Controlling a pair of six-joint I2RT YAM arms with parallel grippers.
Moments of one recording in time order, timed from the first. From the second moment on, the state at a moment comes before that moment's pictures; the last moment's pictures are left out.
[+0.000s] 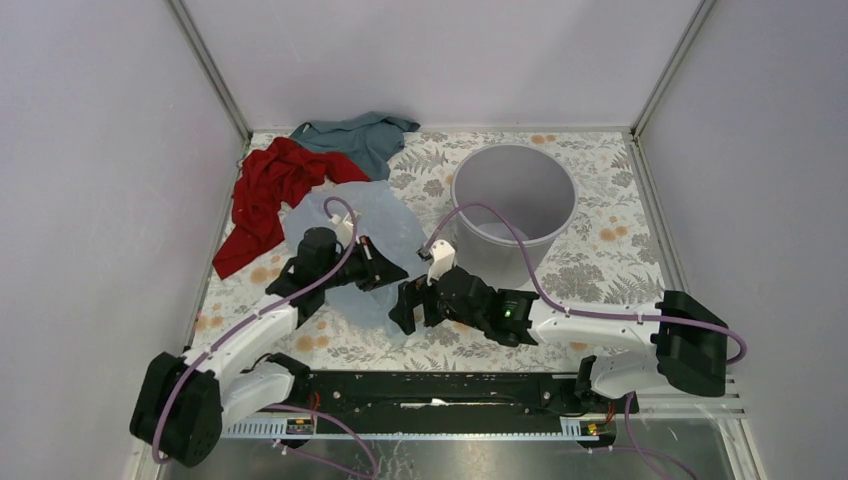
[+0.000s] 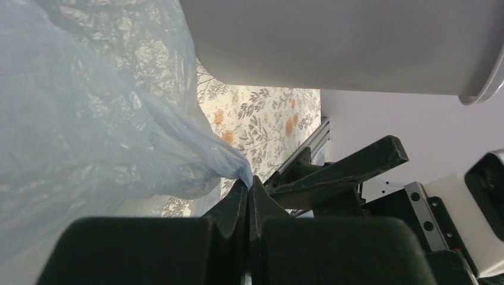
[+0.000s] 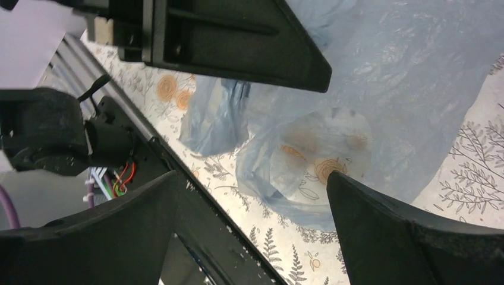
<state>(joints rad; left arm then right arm) -0.42 1.00 0.48 0.05 0.58 -0.94 1.20 1.34 0.78 0.06 0.16 0.59</state>
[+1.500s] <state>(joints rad) -0.44 0.51 1.24 -0.52 -0.09 -0.52 1.19 1.29 1.20 -0.04 0.21 0.40</state>
